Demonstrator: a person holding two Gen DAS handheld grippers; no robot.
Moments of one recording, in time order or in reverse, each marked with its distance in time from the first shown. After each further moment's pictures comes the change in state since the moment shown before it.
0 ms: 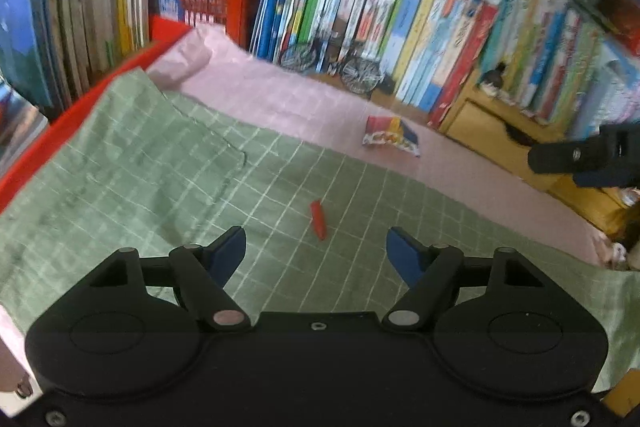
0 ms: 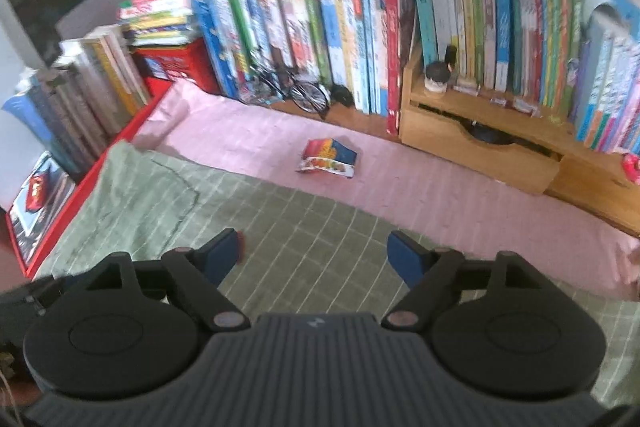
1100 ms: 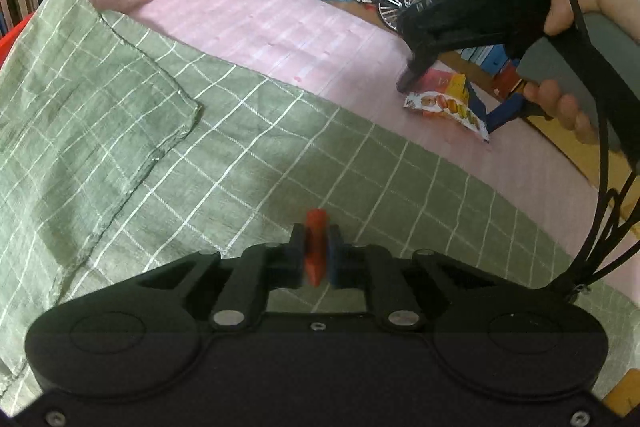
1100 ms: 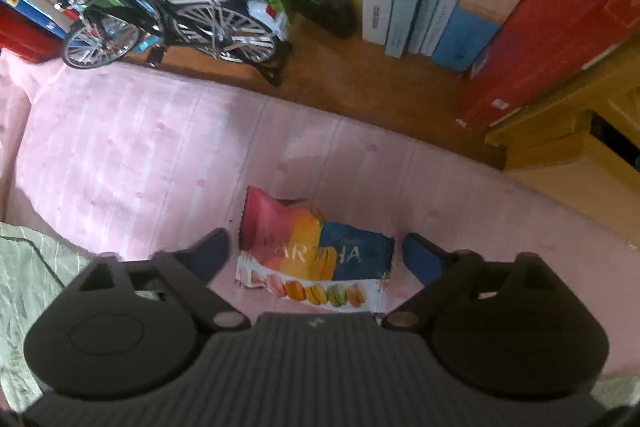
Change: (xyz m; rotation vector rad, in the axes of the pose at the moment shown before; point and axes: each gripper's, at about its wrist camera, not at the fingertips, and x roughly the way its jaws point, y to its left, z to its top) left arm 0.155 -0.010 0.008 -0.104 0.126 0.059; right arm 0.302 -0.007 0.109 0.120 0.481 -0.103
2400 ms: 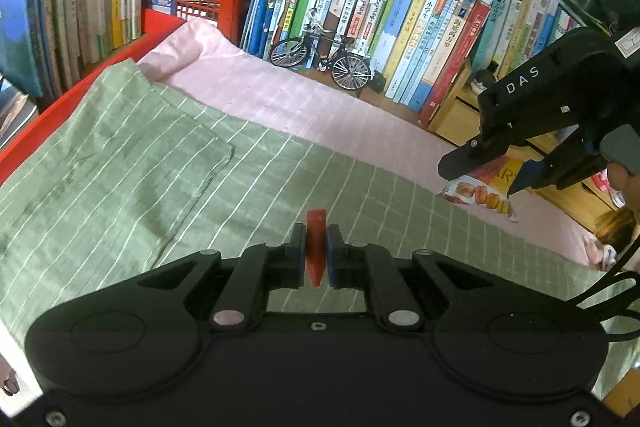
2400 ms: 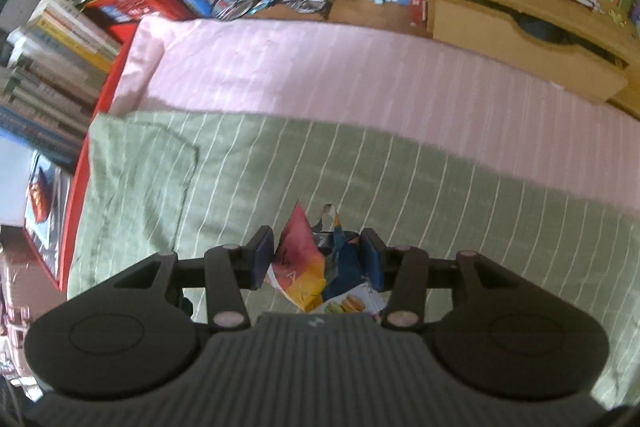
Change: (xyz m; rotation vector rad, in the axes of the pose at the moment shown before) left arm -0.163 0.029 -0.046 0.095 -0.149 -0.112; right arm -0.170 -0.012 -0.172 0.022 -0.076 0.180
